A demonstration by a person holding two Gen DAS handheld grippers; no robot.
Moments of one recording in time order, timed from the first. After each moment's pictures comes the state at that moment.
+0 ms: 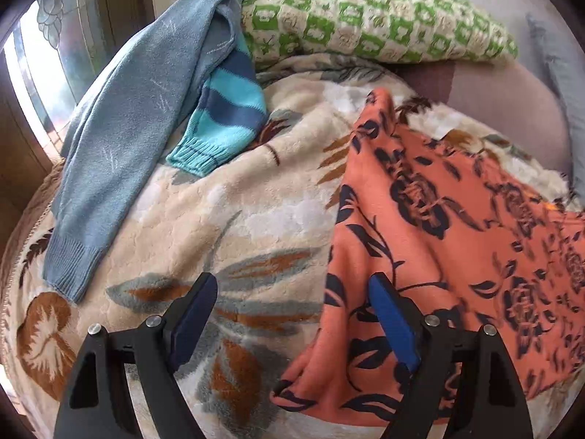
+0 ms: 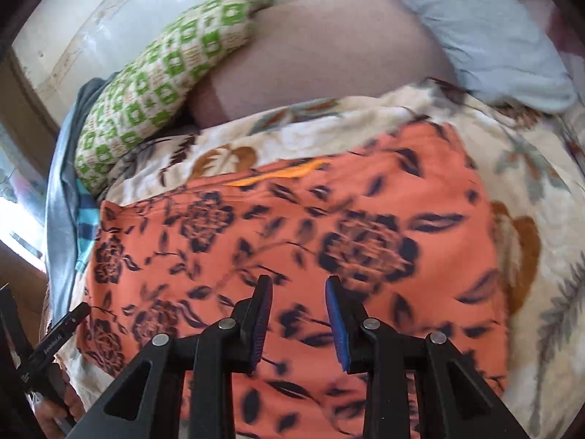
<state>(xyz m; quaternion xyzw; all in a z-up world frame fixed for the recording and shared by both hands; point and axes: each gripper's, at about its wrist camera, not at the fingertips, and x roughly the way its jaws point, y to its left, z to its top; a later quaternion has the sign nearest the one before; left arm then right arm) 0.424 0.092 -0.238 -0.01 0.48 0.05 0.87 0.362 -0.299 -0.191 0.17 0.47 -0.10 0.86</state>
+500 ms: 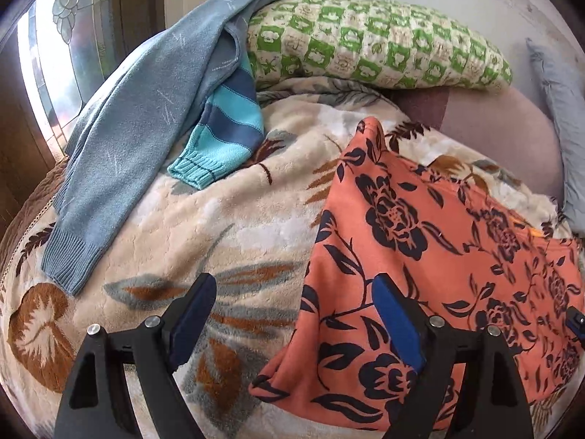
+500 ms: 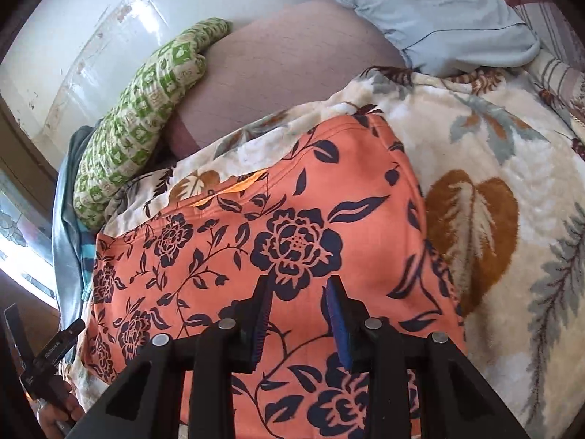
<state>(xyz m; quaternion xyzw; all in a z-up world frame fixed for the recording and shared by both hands) 0.410 0.092 -0.223 -0.04 0.45 0.04 0.89 0.366 -0.329 -0.209 0.23 0.44 -0.07 0.87</state>
